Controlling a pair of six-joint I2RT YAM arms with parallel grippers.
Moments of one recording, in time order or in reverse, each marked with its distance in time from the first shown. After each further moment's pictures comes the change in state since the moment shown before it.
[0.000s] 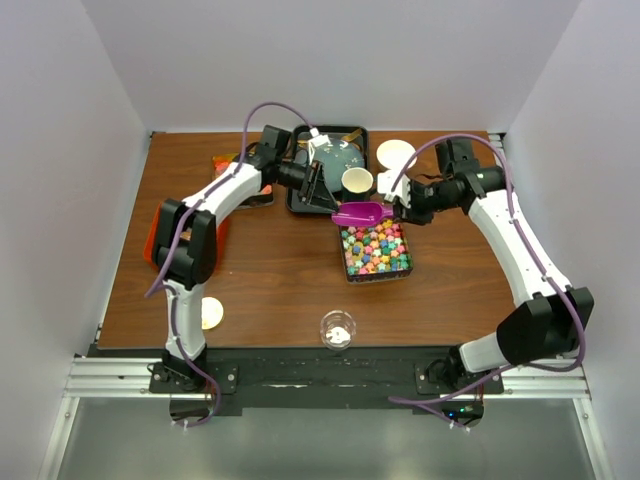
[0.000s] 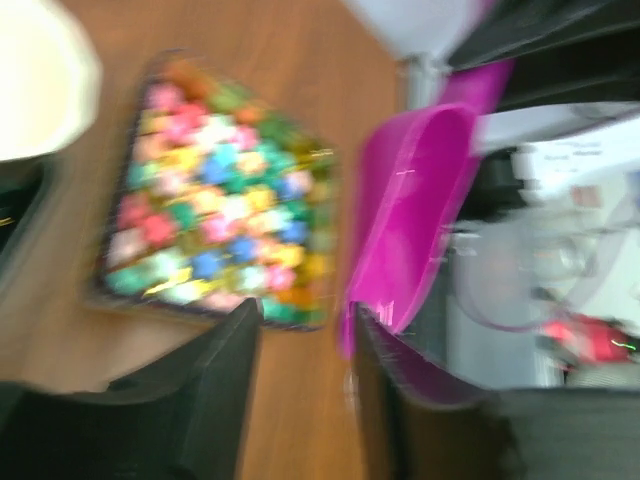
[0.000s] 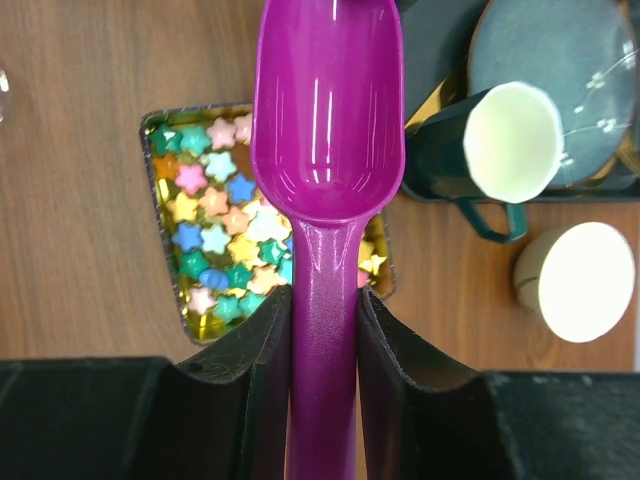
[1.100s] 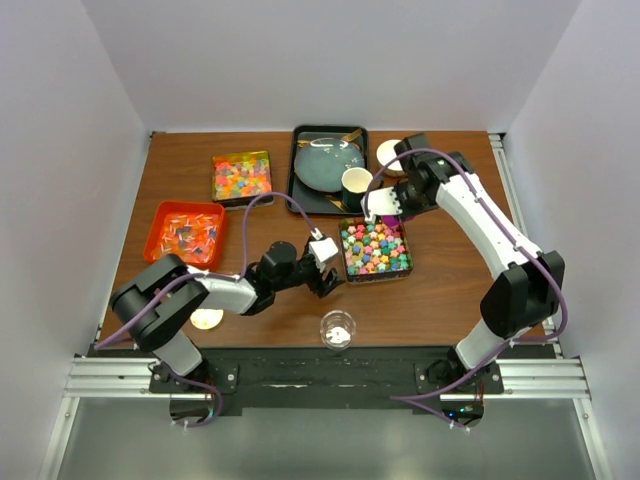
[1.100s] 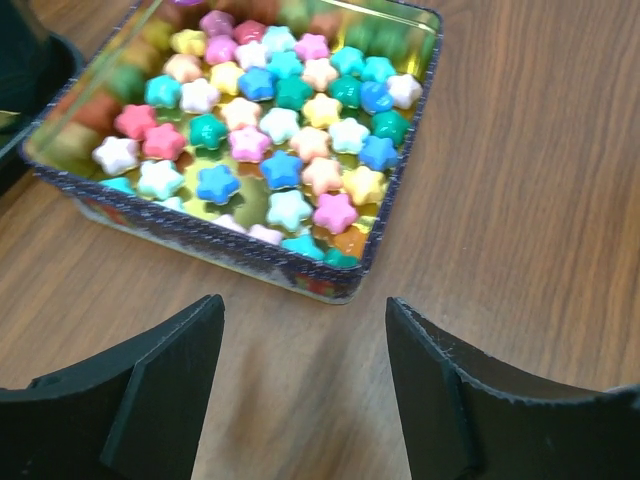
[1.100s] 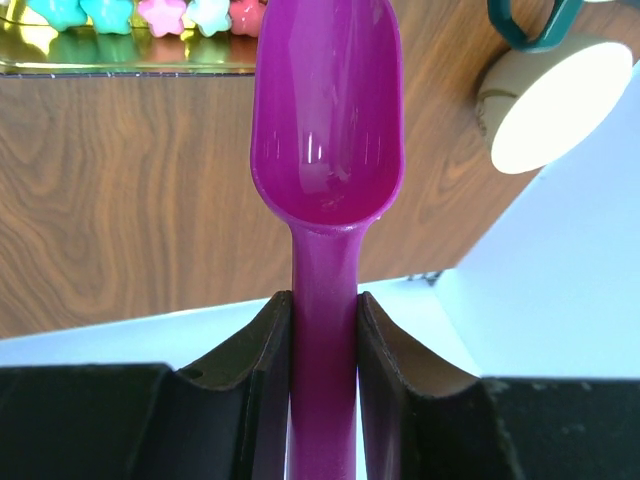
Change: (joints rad) left arm -0.425 -0.466 -1.175 1.204 -0.932 0.134; right arm 0.153 0.188 0.140 -0.103 0.787 -0.289
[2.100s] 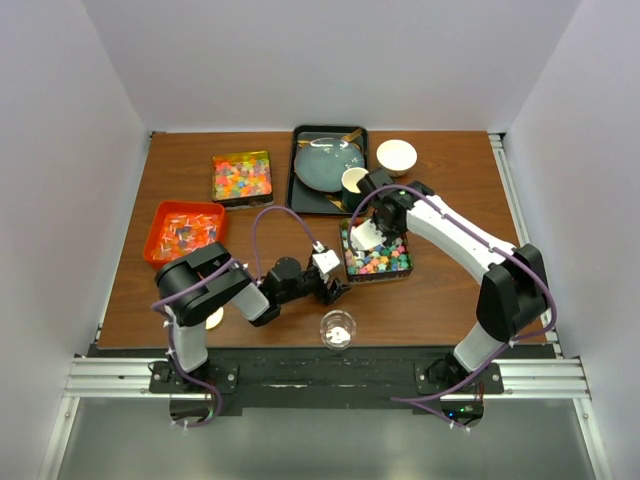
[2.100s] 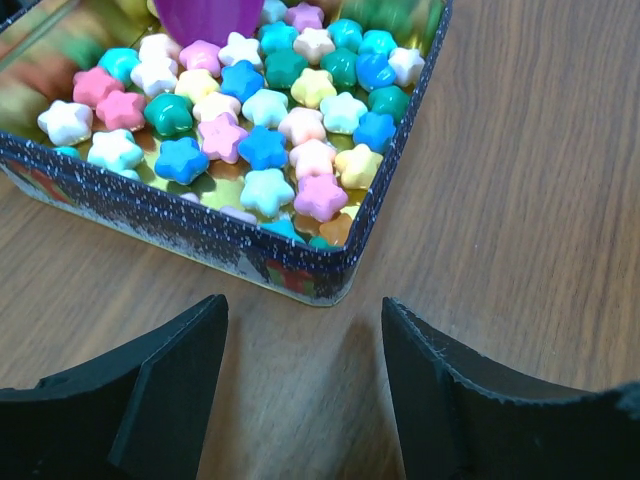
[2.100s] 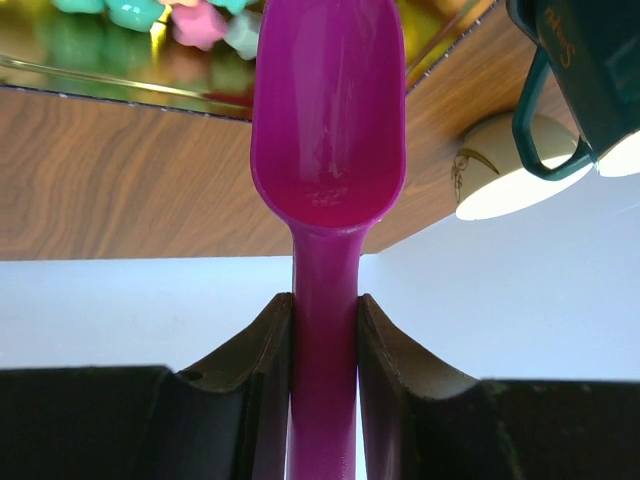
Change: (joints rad) left arm -0.053 0.275 -0.053 0.401 -0.059 -0.058; right arm 0.200 0.006 -0.219 0.156 0.272 -0.142
